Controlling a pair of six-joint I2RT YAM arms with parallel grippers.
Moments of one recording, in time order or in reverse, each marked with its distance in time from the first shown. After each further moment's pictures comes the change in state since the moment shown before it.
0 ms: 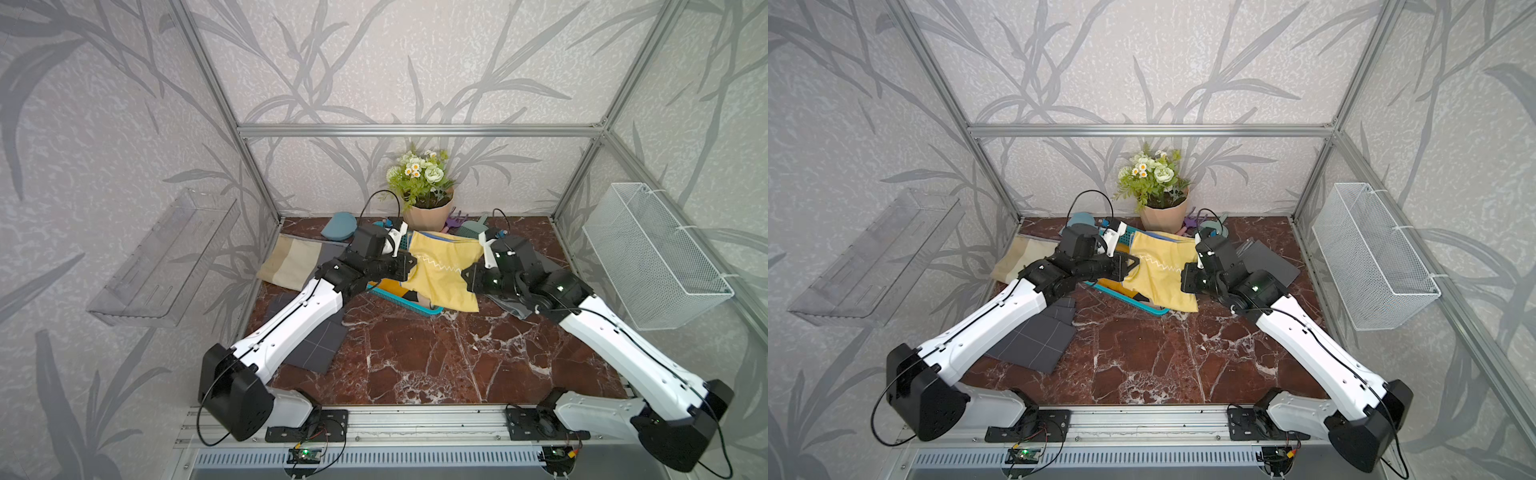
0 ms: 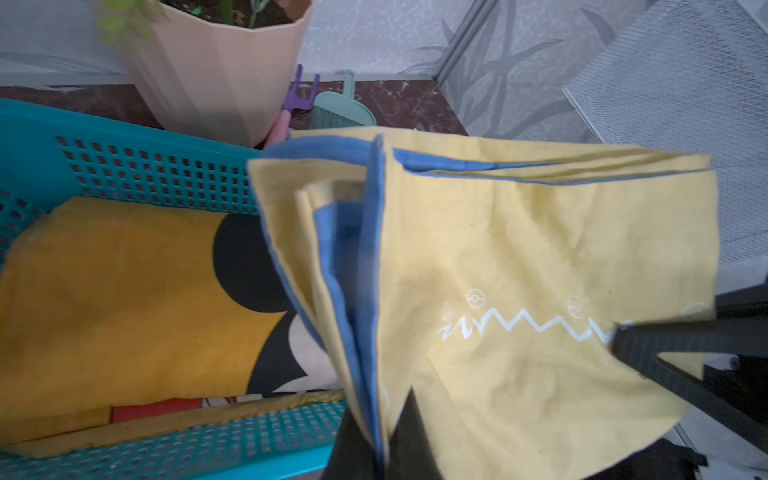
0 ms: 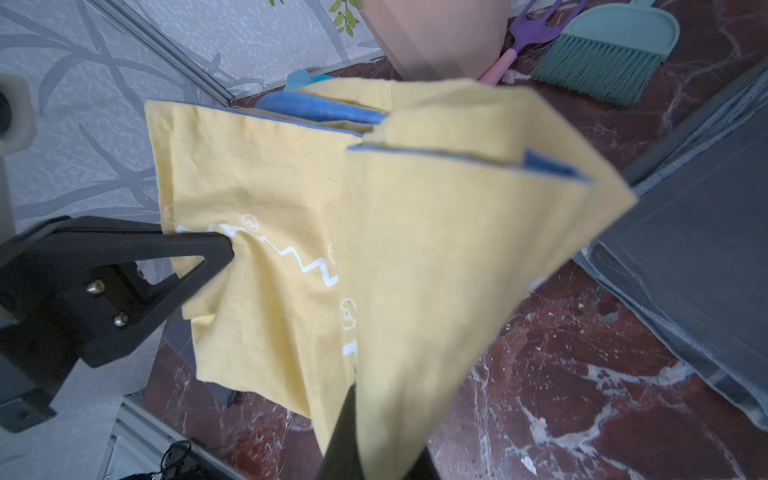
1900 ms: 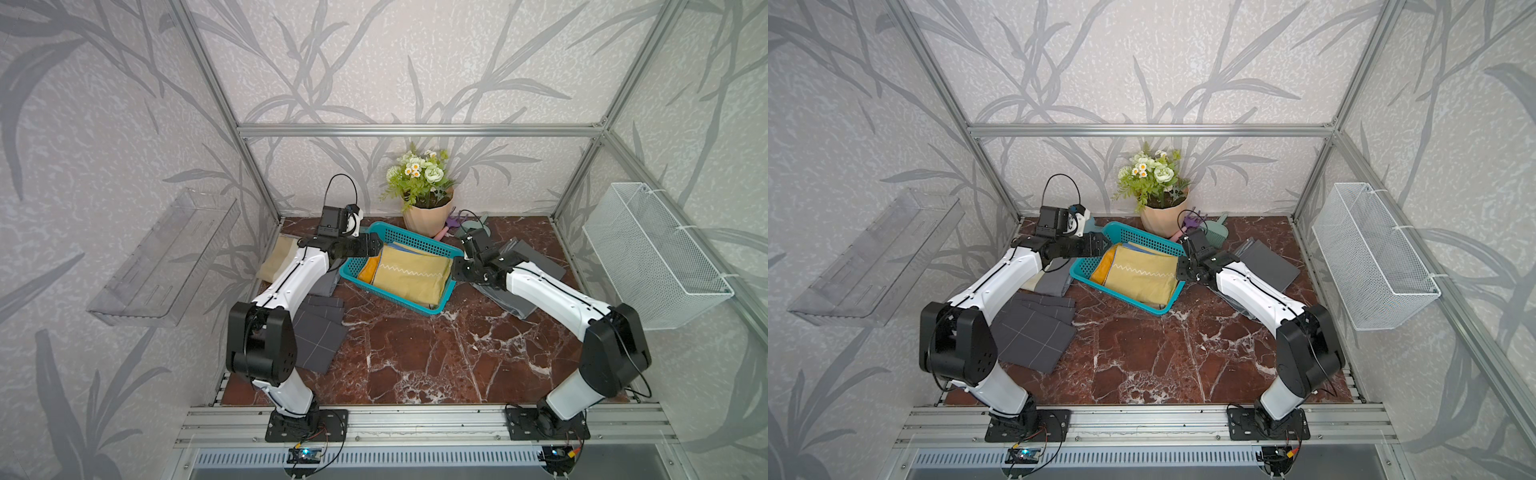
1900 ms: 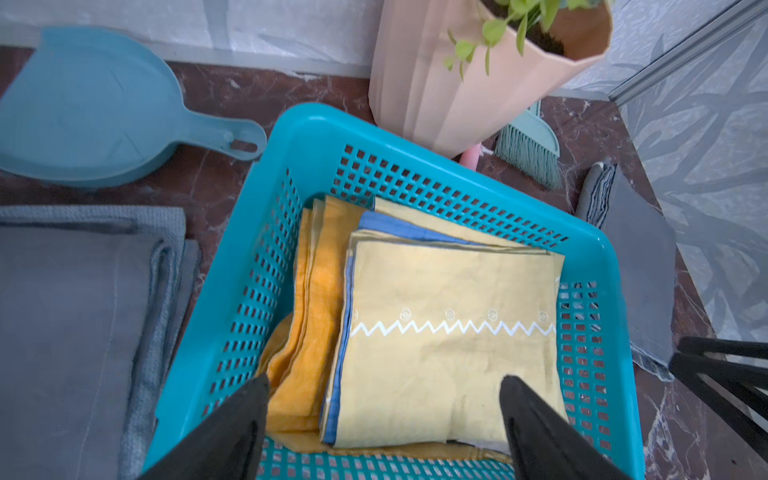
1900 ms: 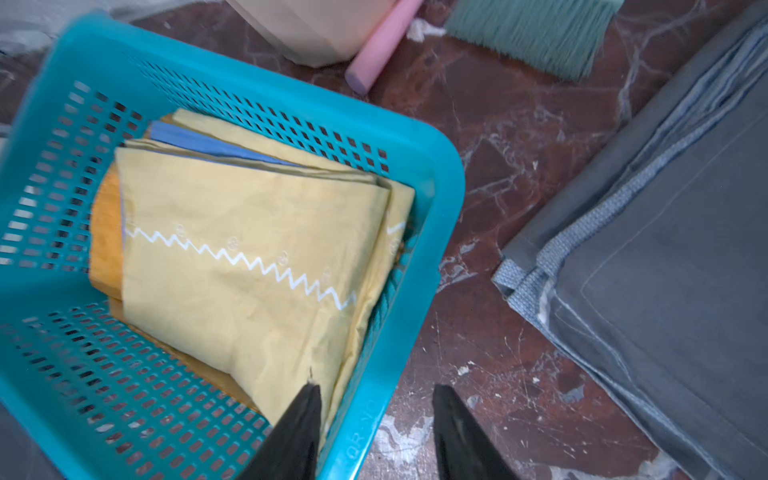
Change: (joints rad) left arm 0.327 0.214 0.058 -0.029 0.042 0.111; right arm -0.135 0.388 -0.010 0.146 0.068 -0.063
